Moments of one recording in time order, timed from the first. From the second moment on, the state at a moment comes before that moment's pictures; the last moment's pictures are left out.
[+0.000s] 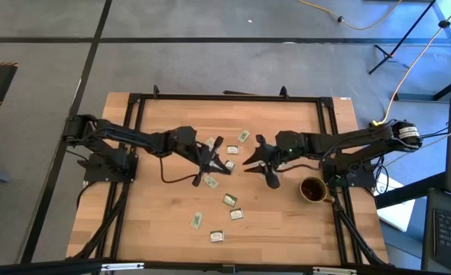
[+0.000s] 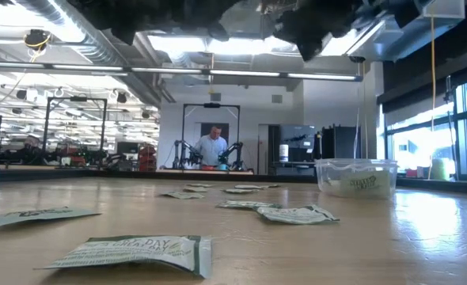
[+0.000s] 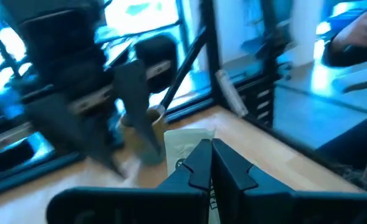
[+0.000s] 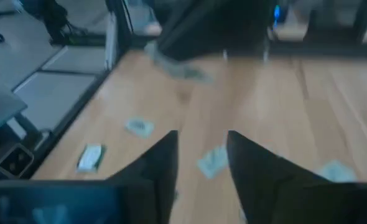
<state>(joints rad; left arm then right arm) 0.02 1.47 0.80 0.55 0.45 0.23 0.05 1.28 0.80 0.10 -0.18 0.01</state>
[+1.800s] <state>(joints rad) 0.01 1.56 0.80 0.97 0.67 0.25 0.15 1.45 0.80 0.62 -0.21 -0.21</state>
